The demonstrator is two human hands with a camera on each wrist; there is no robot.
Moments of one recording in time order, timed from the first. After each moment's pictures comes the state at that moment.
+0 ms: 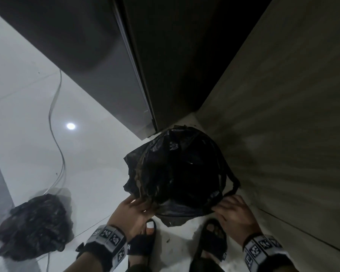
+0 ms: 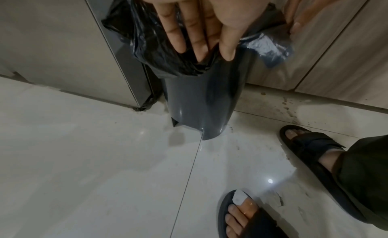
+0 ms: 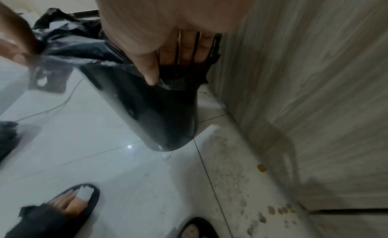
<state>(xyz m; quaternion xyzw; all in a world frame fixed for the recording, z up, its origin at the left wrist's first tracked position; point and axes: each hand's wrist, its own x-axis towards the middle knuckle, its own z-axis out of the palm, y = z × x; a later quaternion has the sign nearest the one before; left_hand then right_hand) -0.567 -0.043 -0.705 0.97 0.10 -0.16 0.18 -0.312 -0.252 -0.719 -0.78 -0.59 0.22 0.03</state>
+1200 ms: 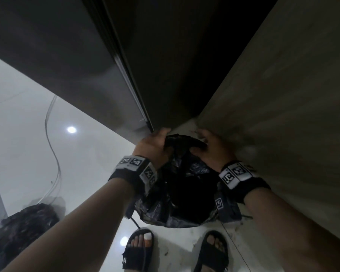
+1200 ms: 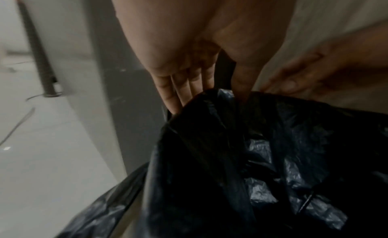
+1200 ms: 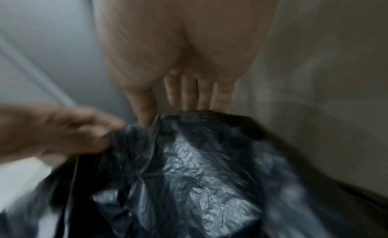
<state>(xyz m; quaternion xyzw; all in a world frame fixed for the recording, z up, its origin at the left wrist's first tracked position) -0.405 0.062 -0.695 0.86 0.37 -0.08 0.35 -0.240 -0.060 -0.706 -0.82 -0.36 0.38 0.23</state>
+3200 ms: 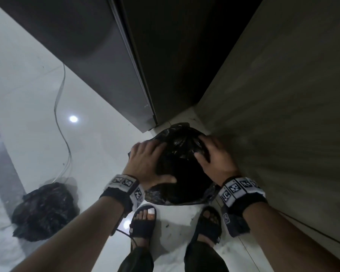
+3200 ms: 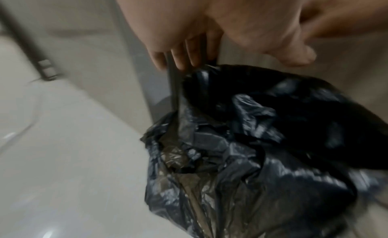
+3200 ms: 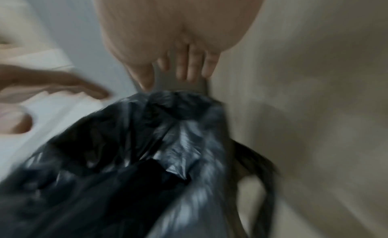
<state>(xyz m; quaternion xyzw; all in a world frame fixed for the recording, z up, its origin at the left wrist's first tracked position) -0.480 0.000 -0.646 0.90 0.31 -0.17 0.25 -0.289 -0.133 -0.658 -0.83 -0.43 0.29 0.20</state>
